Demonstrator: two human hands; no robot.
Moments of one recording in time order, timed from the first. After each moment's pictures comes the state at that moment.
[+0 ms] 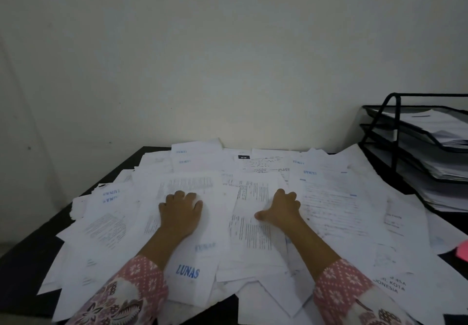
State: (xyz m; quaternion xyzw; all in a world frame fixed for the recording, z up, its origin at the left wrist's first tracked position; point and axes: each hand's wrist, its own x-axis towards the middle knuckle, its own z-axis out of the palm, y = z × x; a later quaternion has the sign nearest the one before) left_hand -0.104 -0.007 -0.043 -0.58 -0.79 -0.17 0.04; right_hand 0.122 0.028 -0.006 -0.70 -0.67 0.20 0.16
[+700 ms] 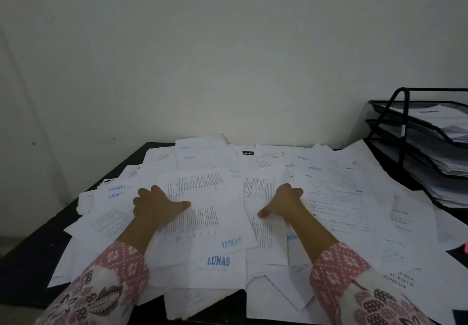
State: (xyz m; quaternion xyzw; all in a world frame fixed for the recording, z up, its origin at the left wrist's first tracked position) left_hand -0.145 -0.027 -0.008 -0.42 -0.89 -0.16 -0.10; right_hand 0.113 0.037 0.005 -0.73 -0.63 0.24 0.10
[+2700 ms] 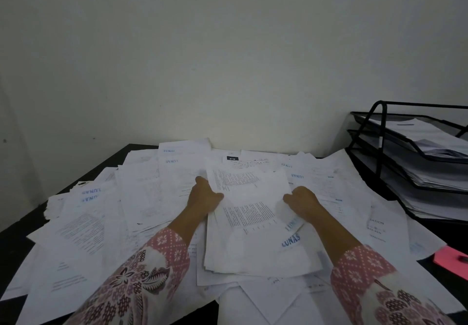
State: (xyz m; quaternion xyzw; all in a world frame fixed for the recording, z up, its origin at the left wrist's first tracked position) left_hand -0.031 0.041 -0.011 -0.50 -0.74 -0.37 -0.25; right_hand 0.197 0.069 0.002 -0.69 -0.63 0.26 0.24
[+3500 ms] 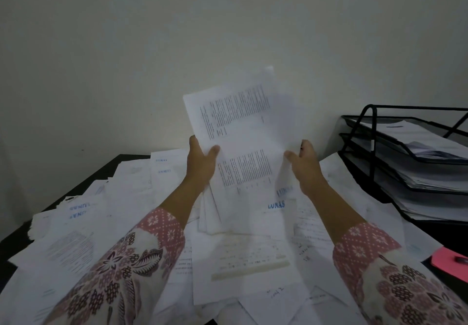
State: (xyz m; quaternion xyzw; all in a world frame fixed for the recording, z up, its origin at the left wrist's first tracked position) left_hand -0.022 0.054 0.070 -0.49 -0.53 -0.65 -0.24; right_hand 0.190 0.083 0.072 -0.49 -0.56 0.34 0.57
